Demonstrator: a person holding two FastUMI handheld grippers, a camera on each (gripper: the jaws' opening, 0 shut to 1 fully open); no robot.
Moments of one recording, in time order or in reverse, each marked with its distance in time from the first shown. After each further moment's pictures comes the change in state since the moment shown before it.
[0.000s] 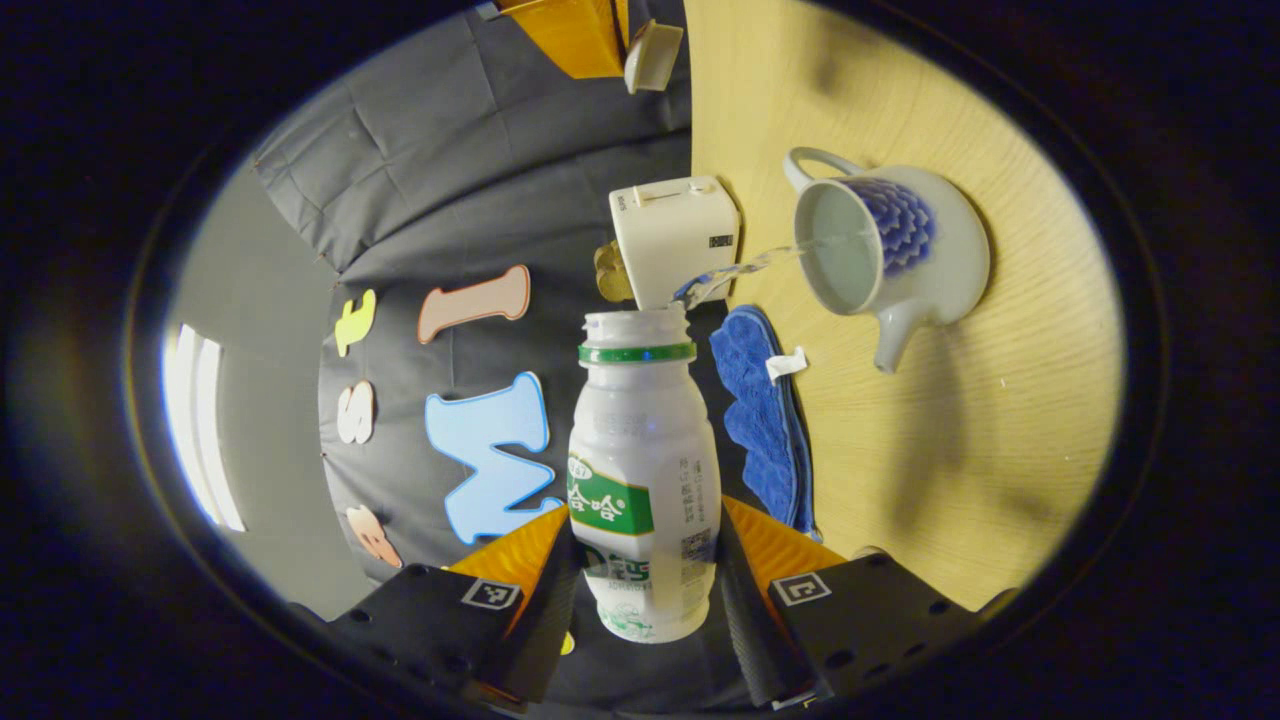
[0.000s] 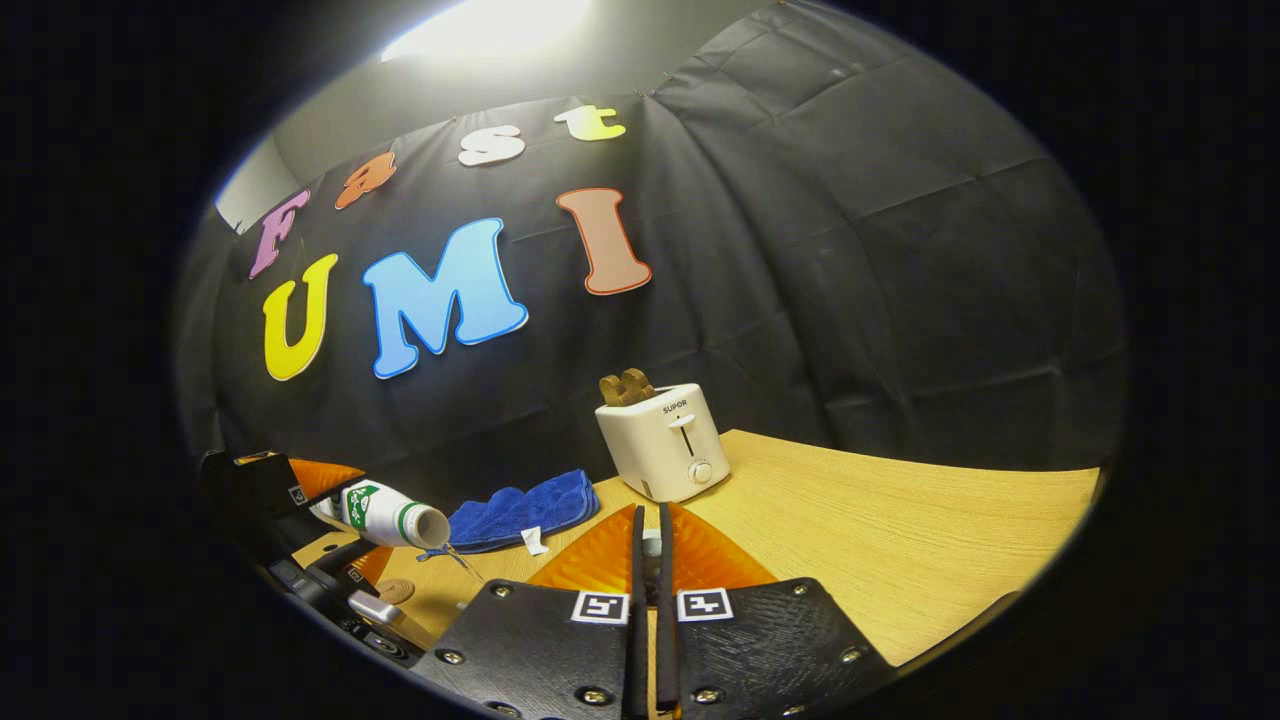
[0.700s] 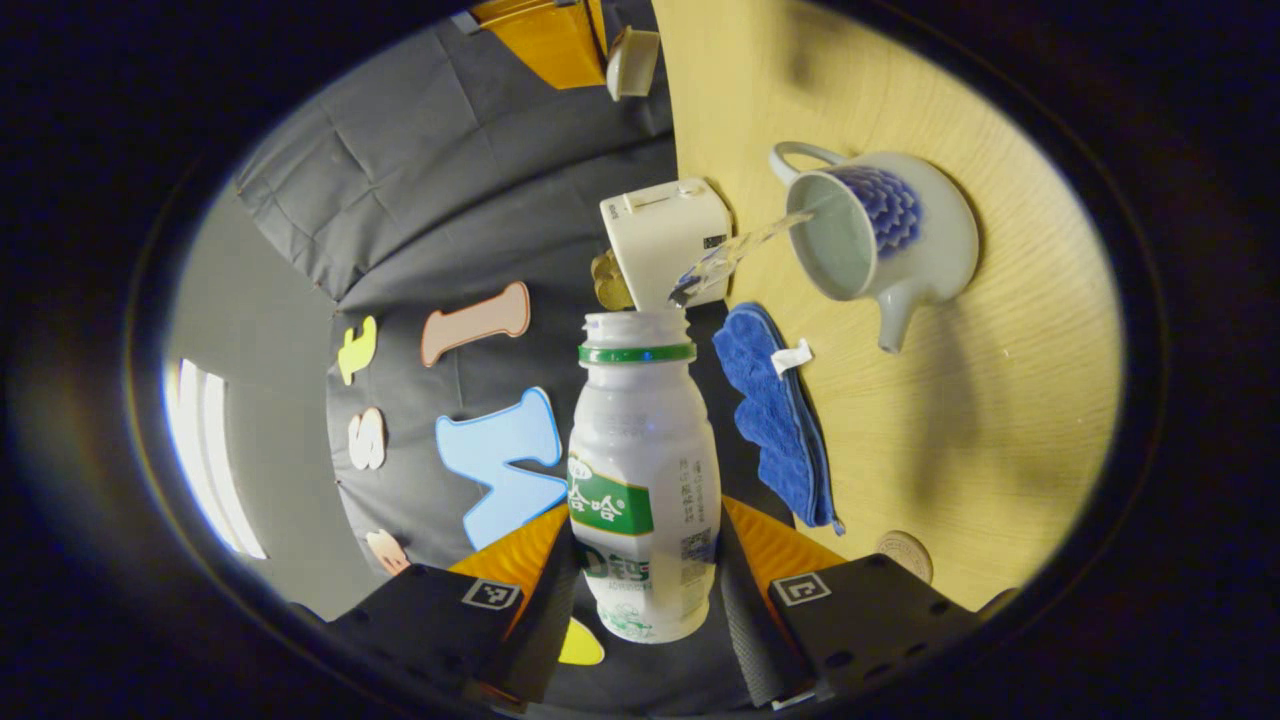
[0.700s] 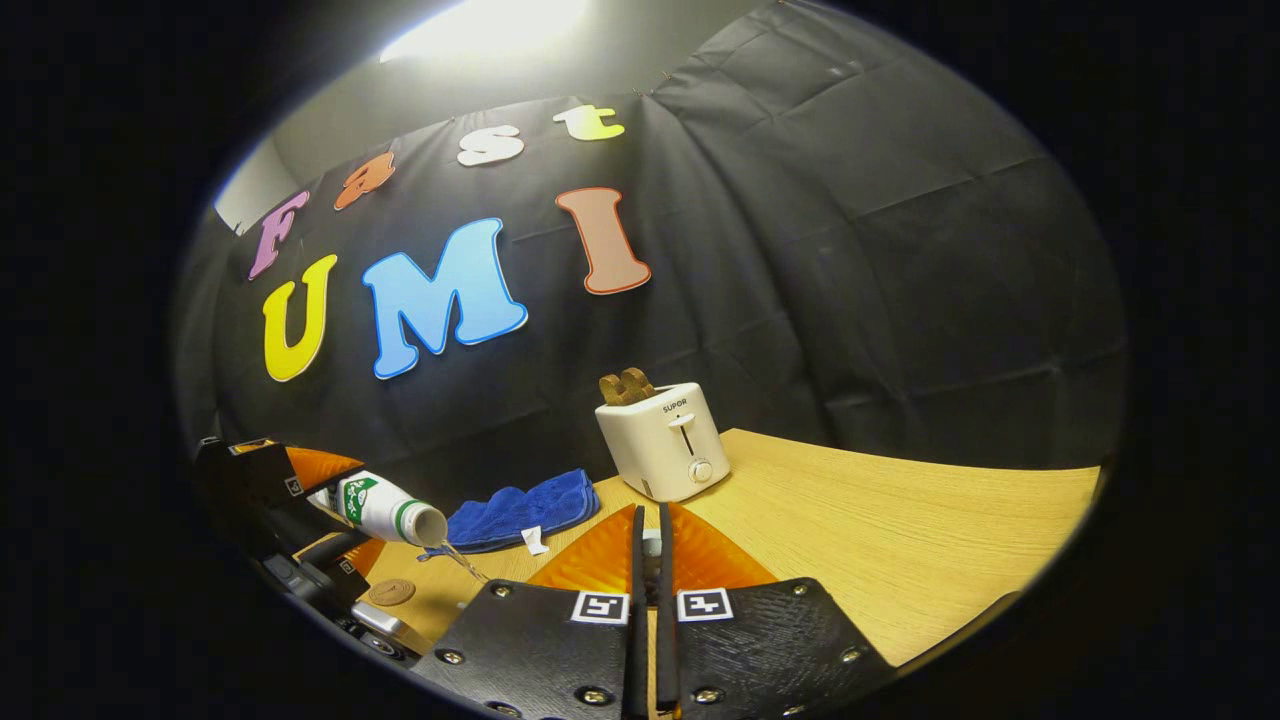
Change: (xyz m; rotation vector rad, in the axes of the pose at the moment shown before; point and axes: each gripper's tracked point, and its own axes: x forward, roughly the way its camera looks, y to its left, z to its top) left arm -0.001 0.007 -0.001 0.087 -0.021 0.010; right arm -0.001 0.000 0.000 0.004 0.002 0.000
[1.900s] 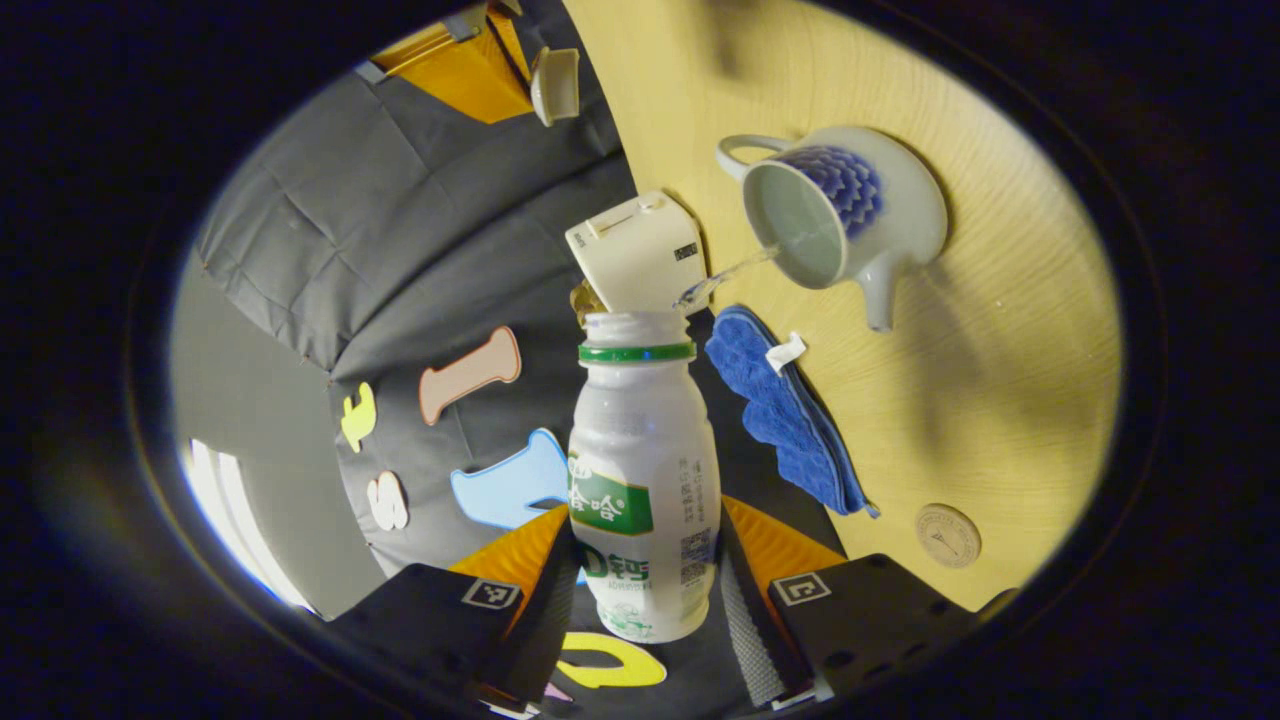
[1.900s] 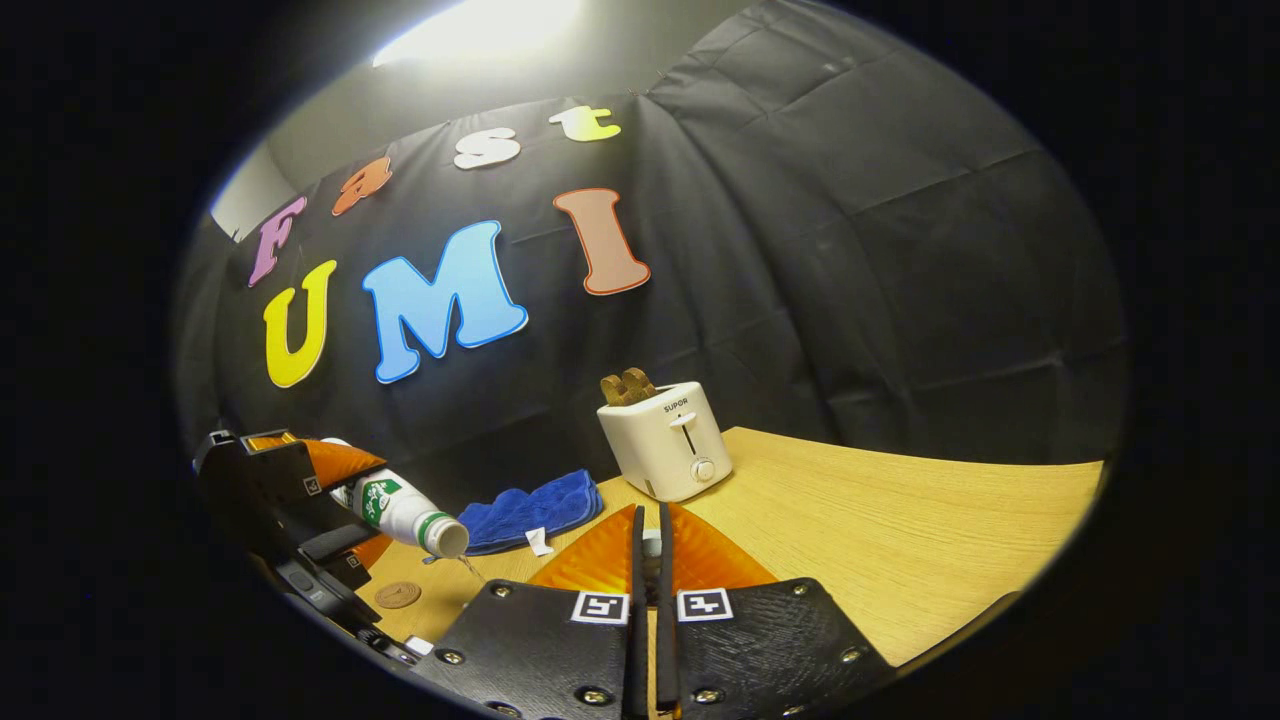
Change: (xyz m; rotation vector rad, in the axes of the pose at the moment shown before) left arm 0.009 0.011 0.015 0.205 -0.064 -0.002; right arm -0.001 0.000 0.000 0.019 0.002 0.007
